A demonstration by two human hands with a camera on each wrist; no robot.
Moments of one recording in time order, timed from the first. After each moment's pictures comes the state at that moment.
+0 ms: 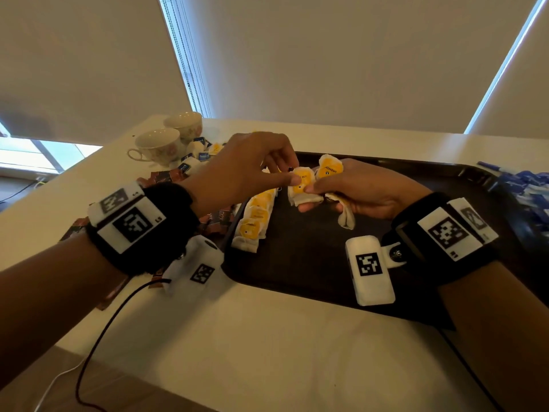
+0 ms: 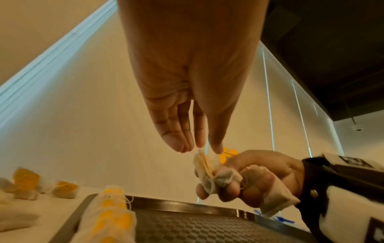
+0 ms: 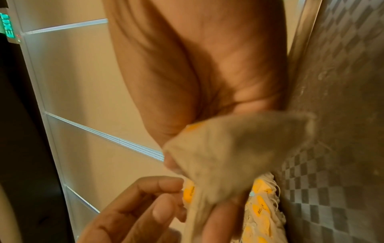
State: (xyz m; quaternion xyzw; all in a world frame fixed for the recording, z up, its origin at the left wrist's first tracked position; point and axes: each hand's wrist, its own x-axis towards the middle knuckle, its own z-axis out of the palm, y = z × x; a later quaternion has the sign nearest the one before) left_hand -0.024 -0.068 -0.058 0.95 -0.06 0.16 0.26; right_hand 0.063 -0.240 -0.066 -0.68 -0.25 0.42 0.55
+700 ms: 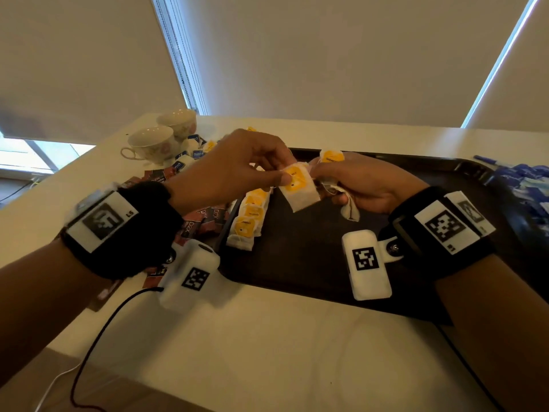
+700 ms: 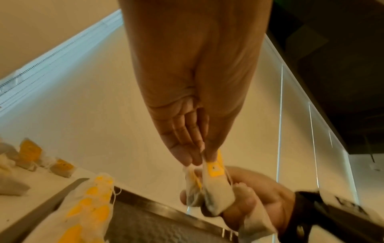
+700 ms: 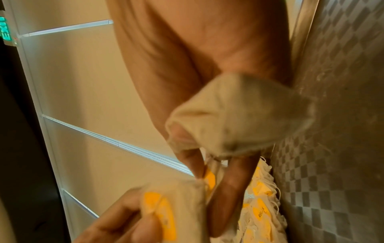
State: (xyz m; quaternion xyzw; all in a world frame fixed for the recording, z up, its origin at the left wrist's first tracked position) left_hand -0.029 -0.072 -0.055 0.91 -0.09 0.10 0.38; right_hand 0.075 -0.239 -0.075 -0.70 -0.23 0.37 0.56
